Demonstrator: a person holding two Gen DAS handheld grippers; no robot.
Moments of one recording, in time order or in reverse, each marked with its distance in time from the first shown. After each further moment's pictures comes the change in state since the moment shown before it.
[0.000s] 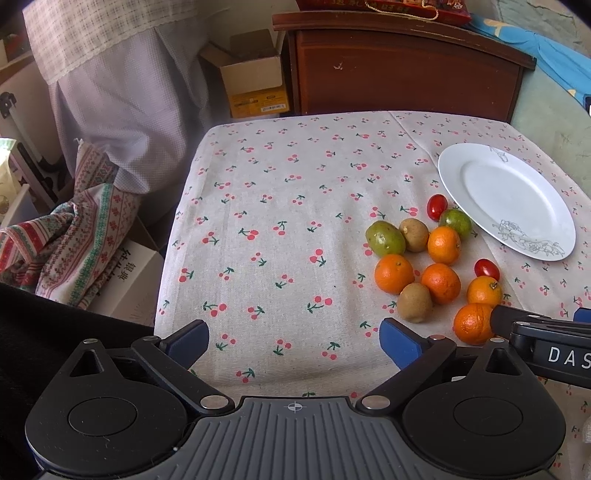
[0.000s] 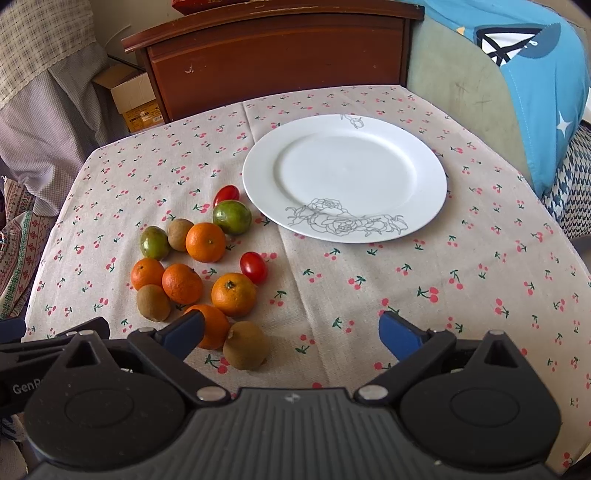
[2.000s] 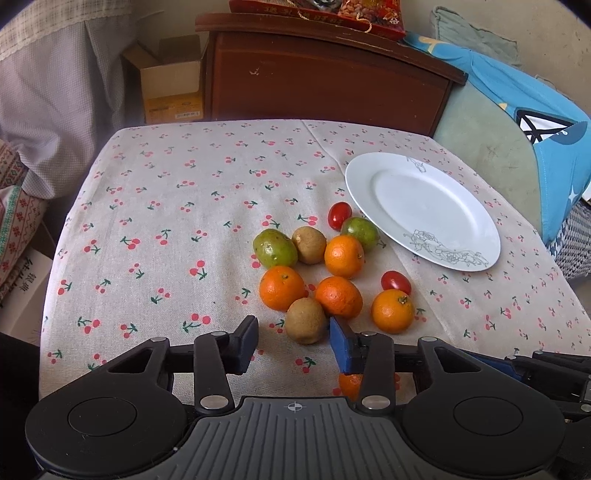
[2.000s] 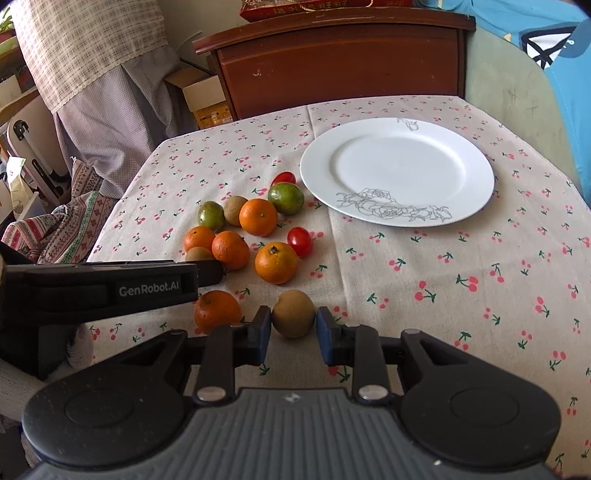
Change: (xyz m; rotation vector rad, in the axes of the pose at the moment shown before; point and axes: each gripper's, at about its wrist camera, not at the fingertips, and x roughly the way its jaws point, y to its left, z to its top) left arm 0.024 -0.030 -0.004 0.005 -0.063 -0.297; right arm -0.007 -0.016 -0.030 -0.104 -0.053 0.216
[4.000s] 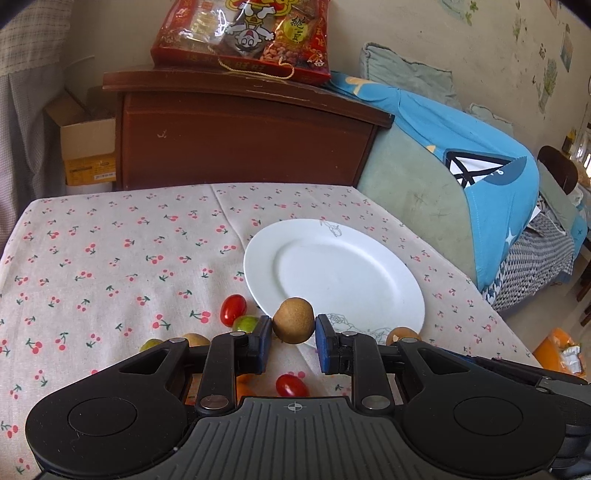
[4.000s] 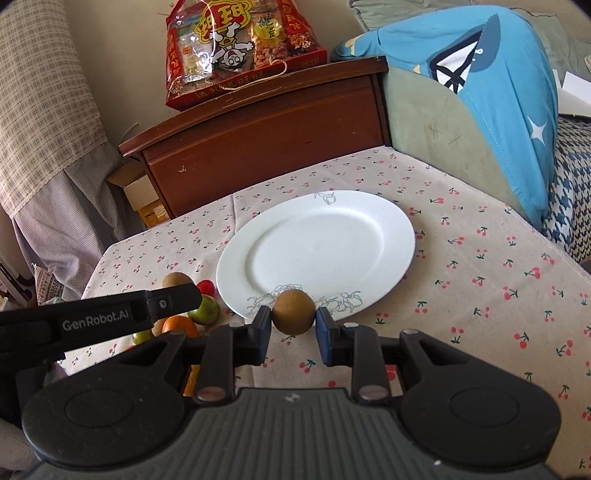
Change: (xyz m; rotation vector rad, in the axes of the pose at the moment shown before) left arm 0.015 -0.045 0.048 0.071 -0.143 -0.198; right arm -0.008 -0.061 0.028 0.193 -0.242 -0.080
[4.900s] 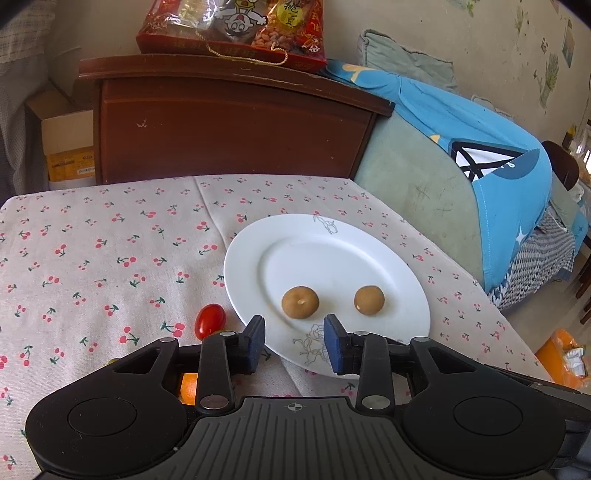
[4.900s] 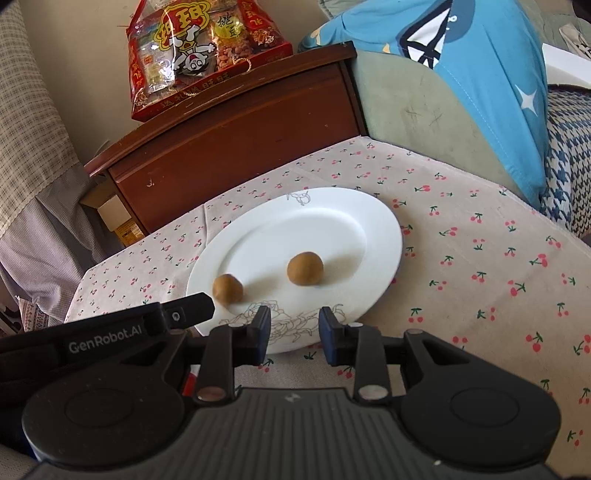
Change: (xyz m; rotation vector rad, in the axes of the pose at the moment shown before) left arm 0.029 -0.006 0.006 -0.005 0.021 -0.010; right arm 0.028 -0.016 0.008 0.103 -0.001 -0.025
